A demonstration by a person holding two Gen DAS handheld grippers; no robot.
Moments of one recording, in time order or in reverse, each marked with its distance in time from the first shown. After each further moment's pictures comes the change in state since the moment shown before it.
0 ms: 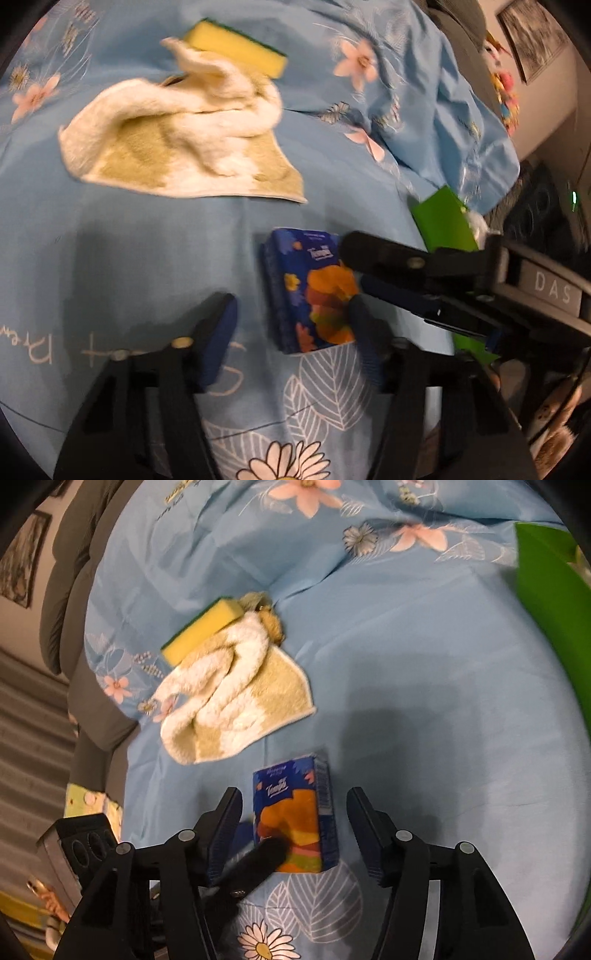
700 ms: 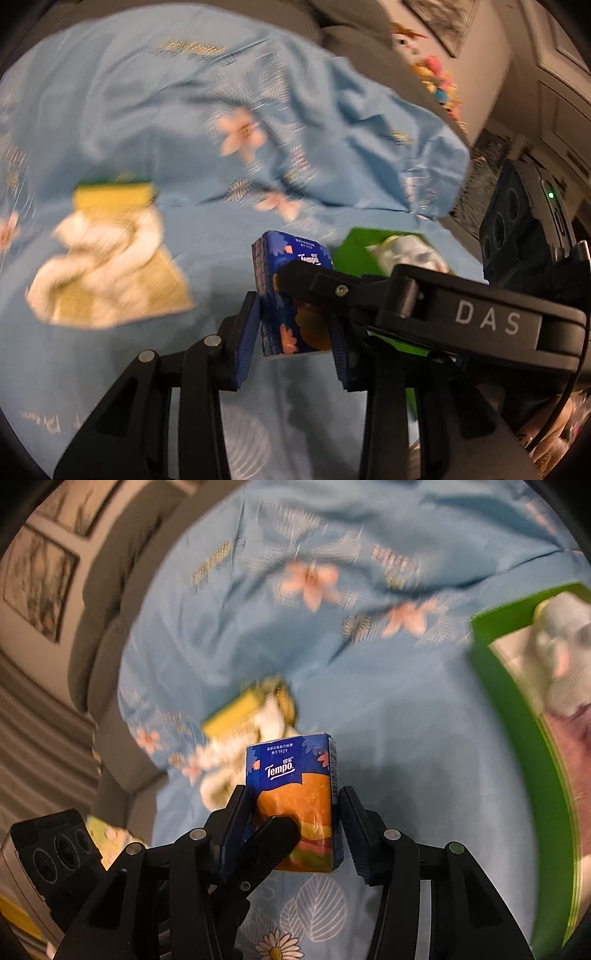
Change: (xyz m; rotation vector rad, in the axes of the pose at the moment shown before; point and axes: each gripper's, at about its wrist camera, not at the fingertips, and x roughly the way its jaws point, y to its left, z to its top) left arm -0.017 -0.111 0.024 0.279 -0.188 -0.011; right arm -0.097 -0.019 0.017 0.023 -0.258 0.079
